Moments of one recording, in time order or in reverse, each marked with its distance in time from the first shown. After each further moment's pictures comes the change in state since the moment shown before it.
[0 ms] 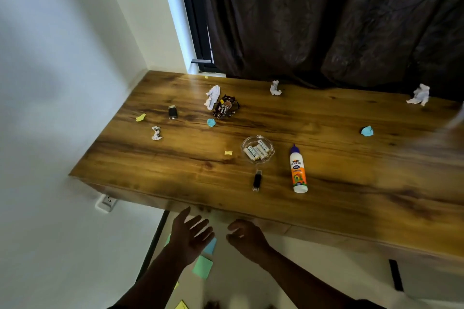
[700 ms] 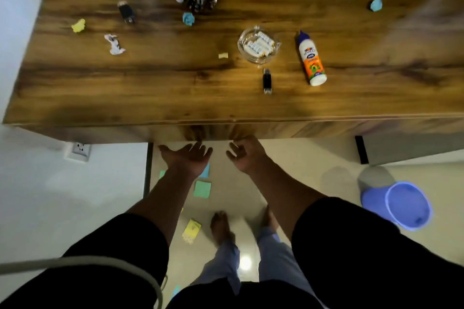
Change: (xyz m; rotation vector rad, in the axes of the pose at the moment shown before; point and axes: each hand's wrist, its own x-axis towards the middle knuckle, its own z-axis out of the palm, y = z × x) left_hand 0.073 0.034 -0.044 -0.247 -0.143 -0.113; right_hand 0.061 -0.010 0.080 1.575 0.376 0.496
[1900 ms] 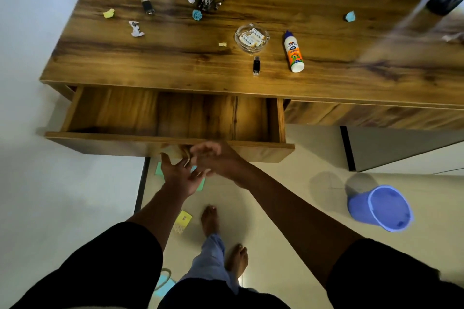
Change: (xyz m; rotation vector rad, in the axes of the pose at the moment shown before) left_hand -0.071 -0.053 -0.118 0.149 0.050 0.028; right_hand -0.172 0.062 -0.046 -1.149 -0.549 -0.355
